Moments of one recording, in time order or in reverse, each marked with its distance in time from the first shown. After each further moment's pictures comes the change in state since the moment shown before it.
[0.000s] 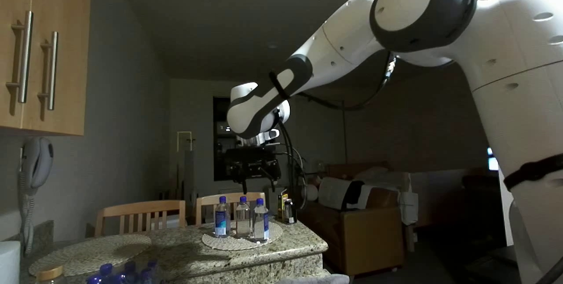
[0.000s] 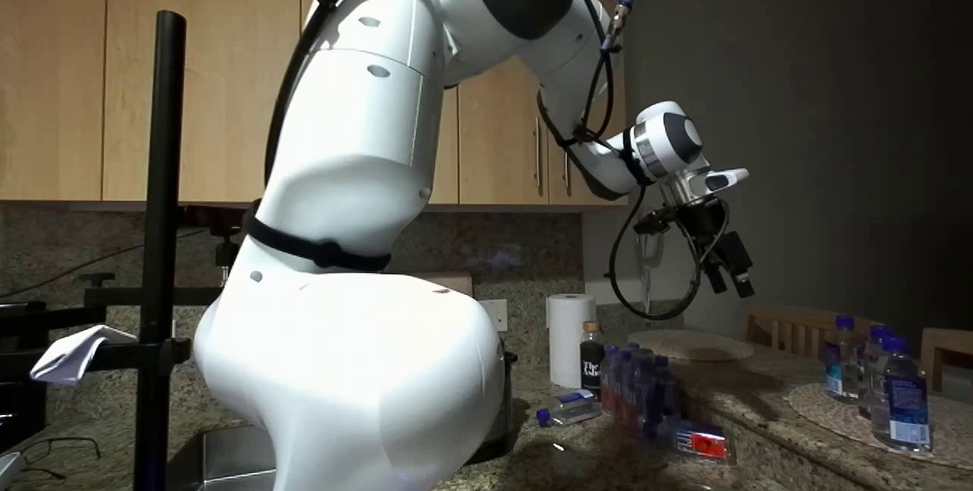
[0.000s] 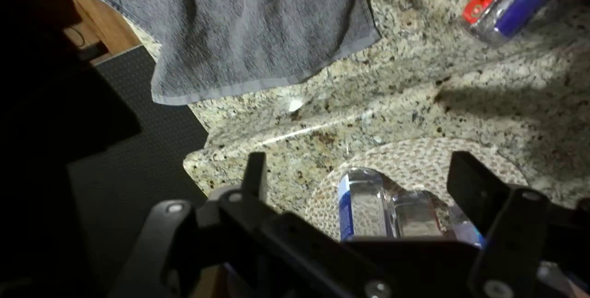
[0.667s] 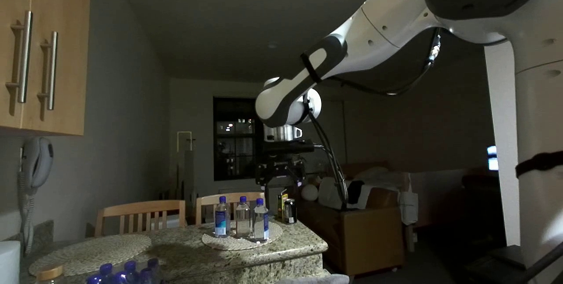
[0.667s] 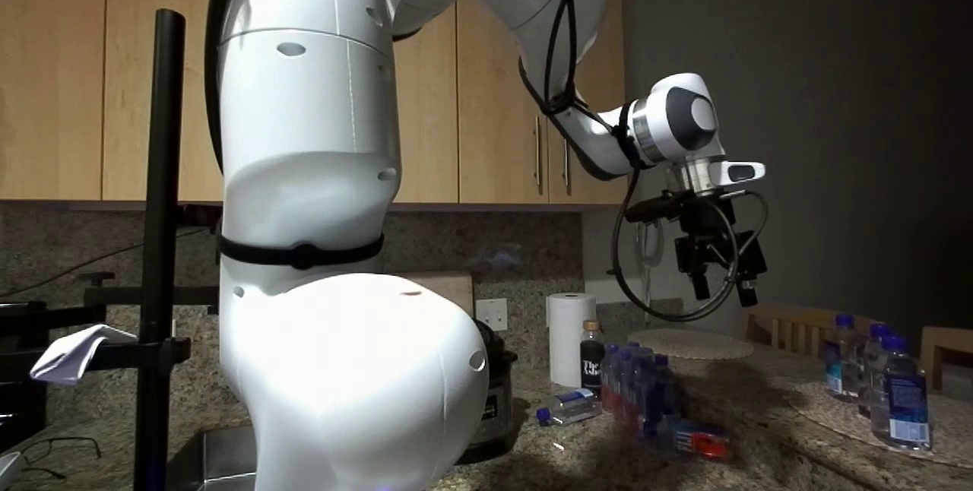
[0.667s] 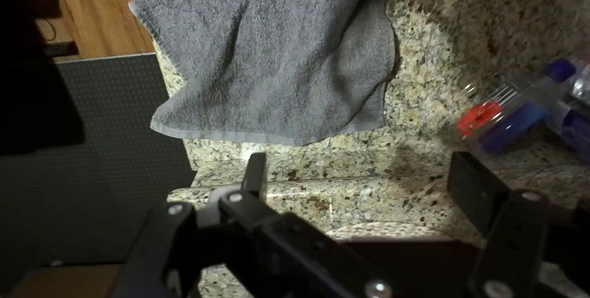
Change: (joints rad) arm -0.191 -0.220 0.115 -0.254 0.158 0.009 -0.447
